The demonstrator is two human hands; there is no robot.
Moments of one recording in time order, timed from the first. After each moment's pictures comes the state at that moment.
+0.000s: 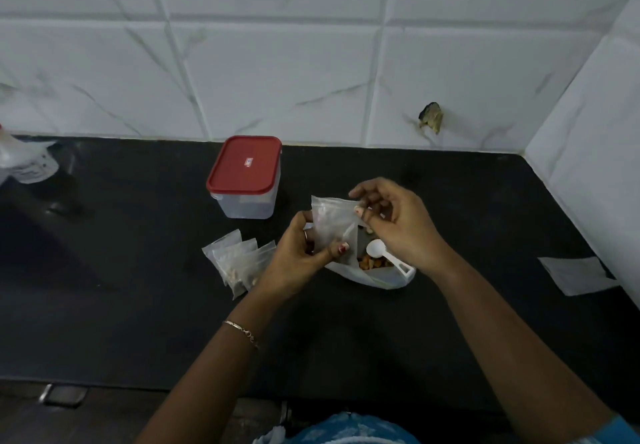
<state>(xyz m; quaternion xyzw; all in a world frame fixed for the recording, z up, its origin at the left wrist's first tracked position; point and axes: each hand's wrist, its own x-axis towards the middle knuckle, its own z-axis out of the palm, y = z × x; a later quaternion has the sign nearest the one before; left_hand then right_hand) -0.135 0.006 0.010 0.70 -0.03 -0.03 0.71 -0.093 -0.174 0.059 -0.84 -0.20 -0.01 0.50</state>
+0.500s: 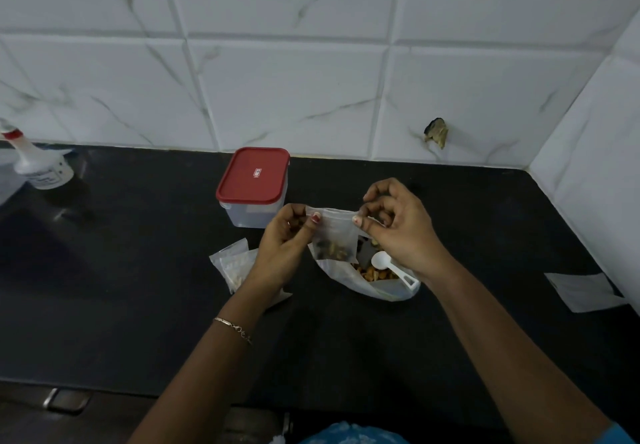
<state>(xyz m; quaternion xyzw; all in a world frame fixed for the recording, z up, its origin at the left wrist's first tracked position) -0.125 0.027 0.024 0.70 0.00 0.07 0.71 -0.093 -0.160 0.067 -0.79 -0.14 0.01 0.60</state>
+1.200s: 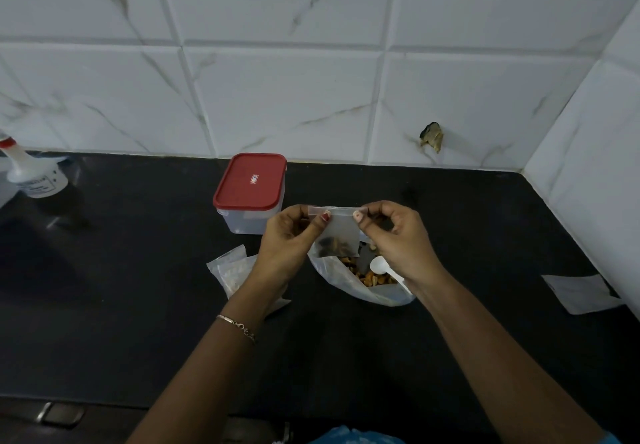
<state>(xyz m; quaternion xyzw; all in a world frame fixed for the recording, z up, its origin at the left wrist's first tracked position) -0.119 0.019 0.042 0.69 0.00 0.06 0.72 -0.093 -0.156 0.053 -0.79 -0.09 -0.01 0.61</state>
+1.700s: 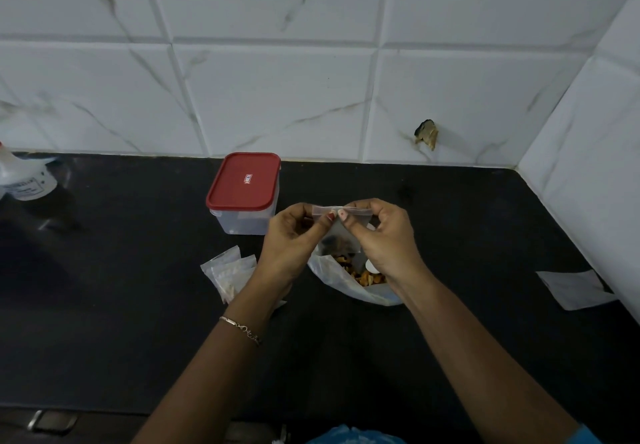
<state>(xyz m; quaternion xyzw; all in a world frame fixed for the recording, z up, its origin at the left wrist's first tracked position) -0.112 0.009 0.040 0.69 -0.02 0.08 0.72 -0.097 -0.142 0.056 -0.77 -0.07 -0.03 0.63</state>
